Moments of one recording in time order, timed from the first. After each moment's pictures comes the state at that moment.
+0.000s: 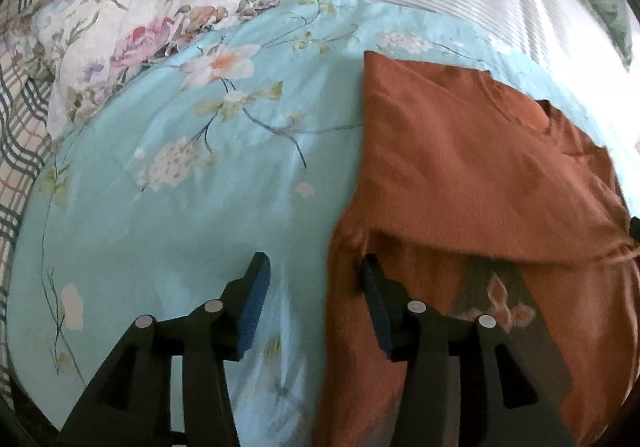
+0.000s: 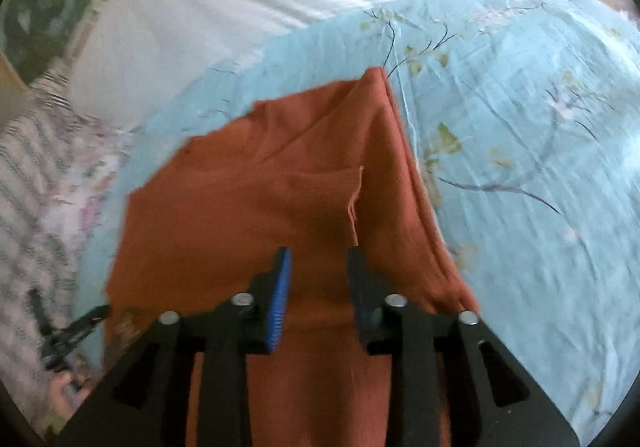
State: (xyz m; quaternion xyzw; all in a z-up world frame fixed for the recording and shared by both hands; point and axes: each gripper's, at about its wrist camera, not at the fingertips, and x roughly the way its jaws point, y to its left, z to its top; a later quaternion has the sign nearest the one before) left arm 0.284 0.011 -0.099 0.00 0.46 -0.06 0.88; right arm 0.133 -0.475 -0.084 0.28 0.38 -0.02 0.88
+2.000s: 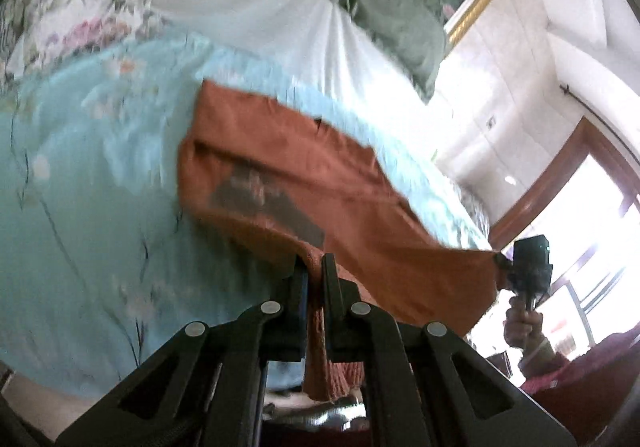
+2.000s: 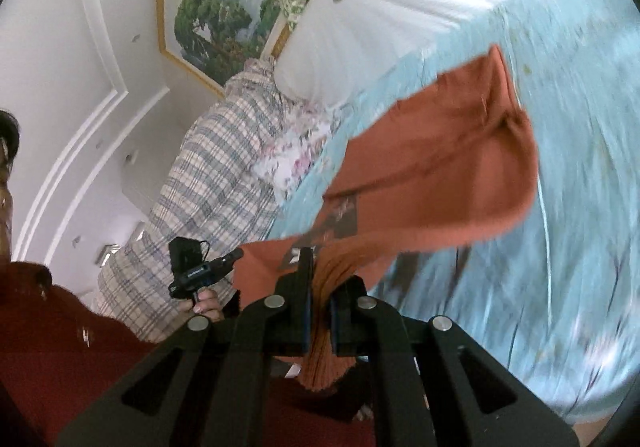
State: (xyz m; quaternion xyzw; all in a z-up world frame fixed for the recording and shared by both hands) left arm 0.089 0.080 -0.023 -0.17 0.36 -0.37 0.84; right arm -0.037 -0.455 -0.049 0.35 0.25 0.27 0.86
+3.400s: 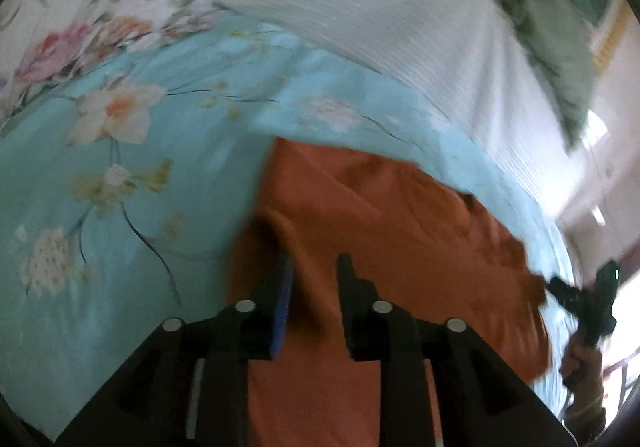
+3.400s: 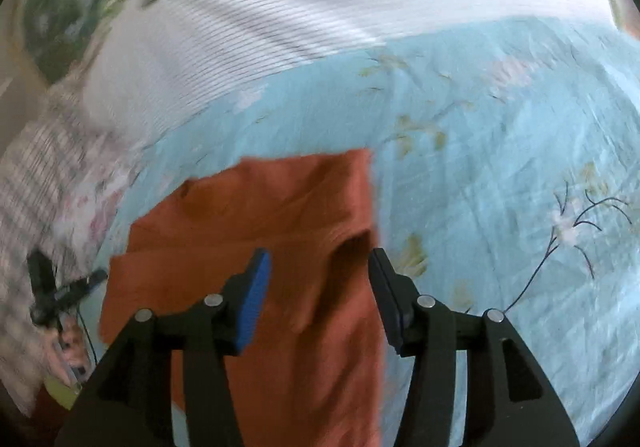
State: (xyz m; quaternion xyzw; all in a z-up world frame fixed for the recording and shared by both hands) left arm 0.365 -0.021 -0.068 -0.13 0.43 -0.21 0.87; right arm 0.213 -0.518 -0.069 0.22 0.38 0.06 0.90
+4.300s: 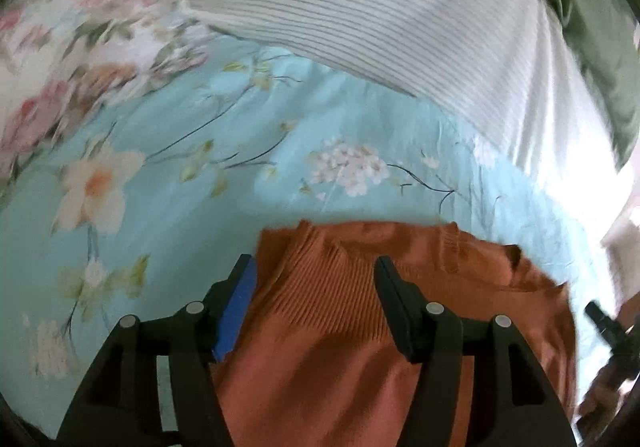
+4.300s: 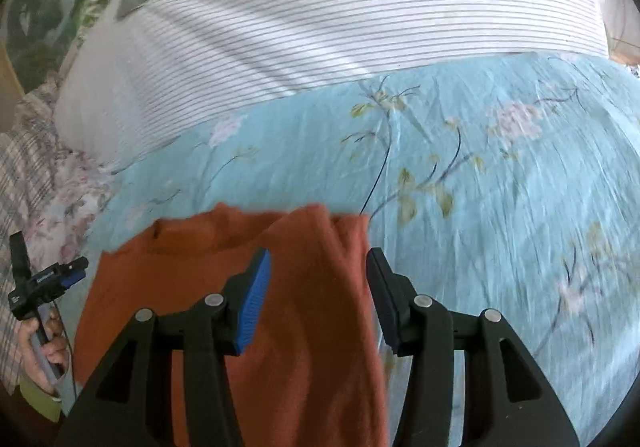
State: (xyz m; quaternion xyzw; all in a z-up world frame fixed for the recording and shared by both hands) left arm 0.446 -0.047 -0.061 -0.12 0.43 -0.11 0.89; right arm 0.240 -0.533 -0.053 0.22 0.34 -0.04 0.91
